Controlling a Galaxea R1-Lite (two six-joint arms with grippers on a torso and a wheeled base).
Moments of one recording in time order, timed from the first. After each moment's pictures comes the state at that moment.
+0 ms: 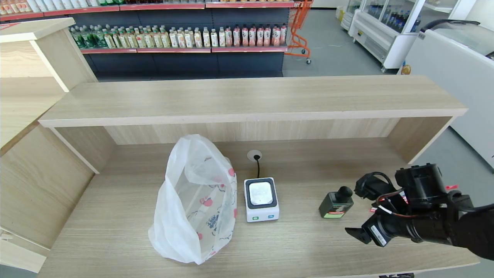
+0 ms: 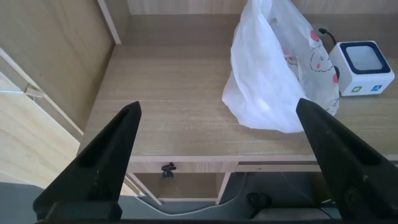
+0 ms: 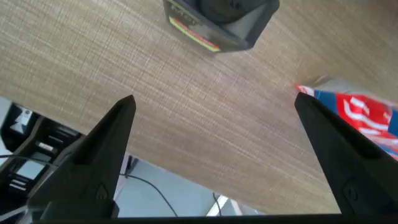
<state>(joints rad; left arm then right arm) 0.00 0.00 0.00 0.00 0.01 0.00 0.24 1.75 -0.55 -0.44 -0.02 -0.44</state>
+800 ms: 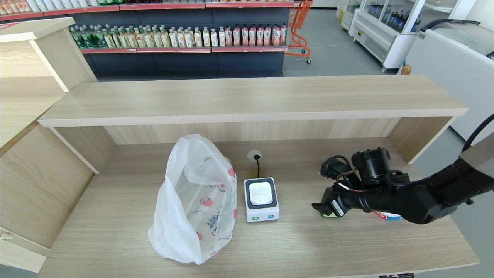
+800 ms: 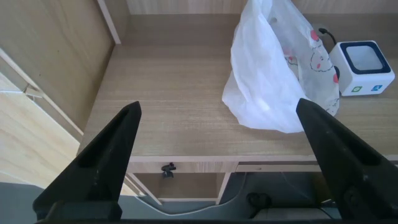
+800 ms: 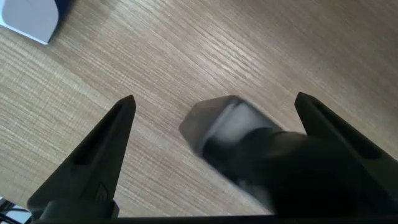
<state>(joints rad) 0.00 0.00 0.00 0.00 0.01 0.00 0.30 2.01 -0.84 -0.50 0.07 -0.45</state>
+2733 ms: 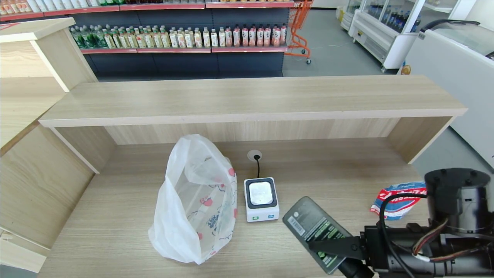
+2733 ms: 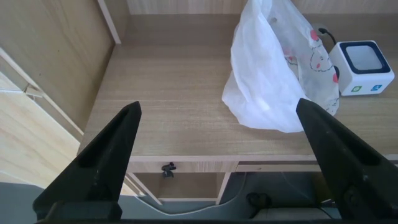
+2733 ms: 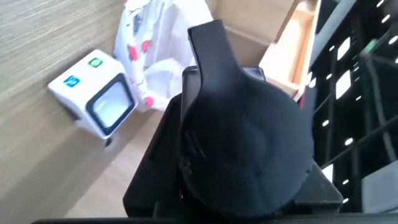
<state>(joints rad) 0.00 0.00 0.00 0.00 0.01 0.00 0.58 1.49 -0.42 -0.63 0.63 -2.48</state>
